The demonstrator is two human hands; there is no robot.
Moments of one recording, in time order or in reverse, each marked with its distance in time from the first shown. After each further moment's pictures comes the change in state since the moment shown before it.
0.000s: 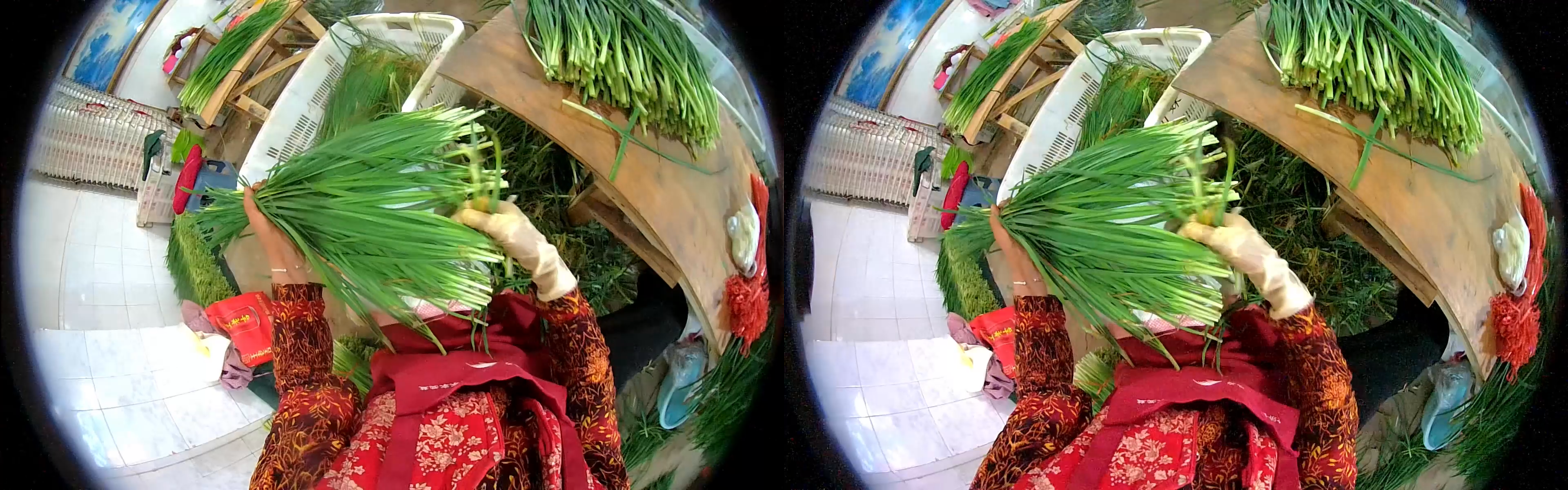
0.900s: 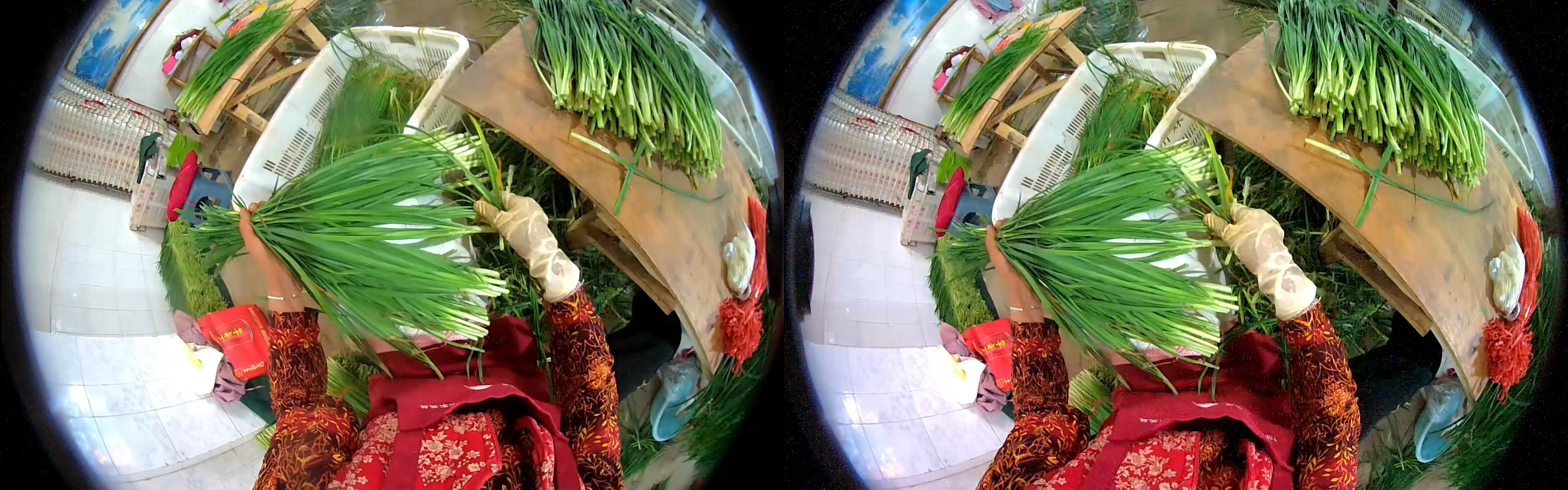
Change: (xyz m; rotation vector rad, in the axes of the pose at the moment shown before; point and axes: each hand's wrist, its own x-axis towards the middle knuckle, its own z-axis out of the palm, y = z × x) left_hand -0.001 0.004 0.008 -0.212 0.084 -0.055; right_hand 0.043 0.000 -0.023 -0.790 0.347 0.077
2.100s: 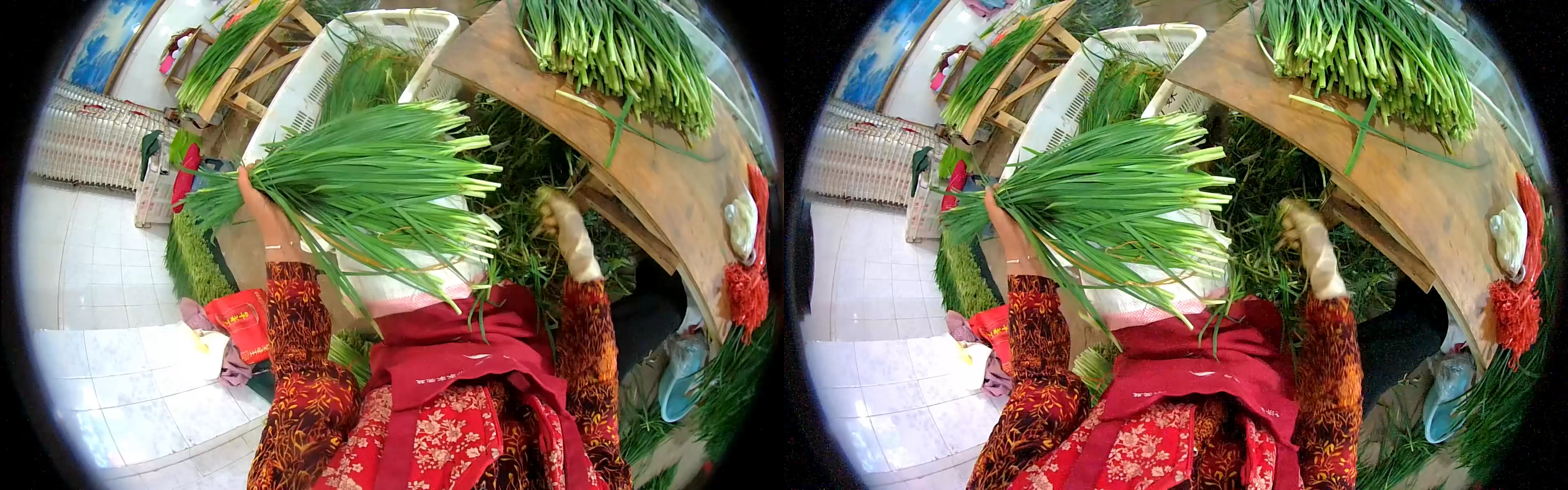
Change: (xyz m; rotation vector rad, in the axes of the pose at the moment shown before) left_hand -0.005 0.000 0.031 0.204 -0.025 0.072; right_hand -0.040 0.107 -0.006 0.886 -0.029 0.196
